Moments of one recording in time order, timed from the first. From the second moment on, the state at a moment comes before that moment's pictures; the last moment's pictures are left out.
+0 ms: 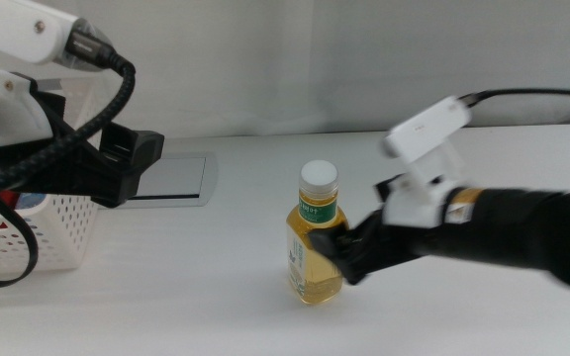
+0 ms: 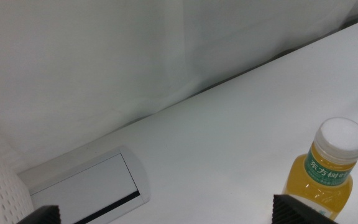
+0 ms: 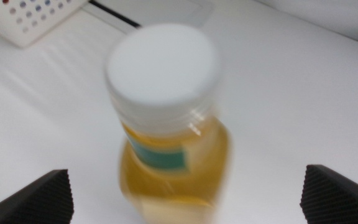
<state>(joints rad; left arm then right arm) -0.40 1.00 -0.96 0.08 0.58 0.02 0.79 1.46 -0.82 0.37 0.08 -0.34</state>
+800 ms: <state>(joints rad) -0.40 1.00 -0.96 0.08 0.55 0.02 0.27 0.58 -0.81 -0.11 0.84 -0.04</state>
